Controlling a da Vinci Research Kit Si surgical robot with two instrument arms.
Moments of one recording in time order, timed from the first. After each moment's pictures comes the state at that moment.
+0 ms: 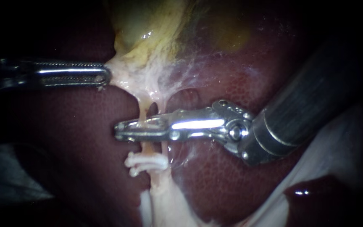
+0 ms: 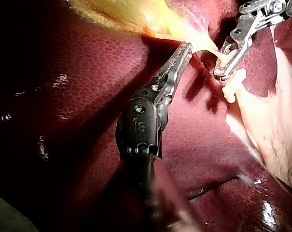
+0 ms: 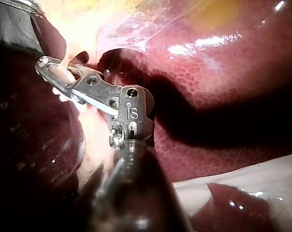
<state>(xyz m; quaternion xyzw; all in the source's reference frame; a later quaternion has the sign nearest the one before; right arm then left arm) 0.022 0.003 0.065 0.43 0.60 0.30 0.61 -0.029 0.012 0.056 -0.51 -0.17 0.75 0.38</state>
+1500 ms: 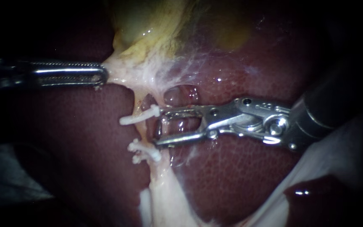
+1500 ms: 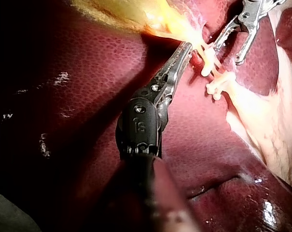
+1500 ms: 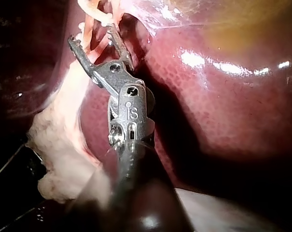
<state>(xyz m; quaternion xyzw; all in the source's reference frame) 0.016 0.004 0.065 0.30 0.57 0.21 0.74 -0.029 0.012 0.056 -0.51 -0.17 0.75 0.38</state>
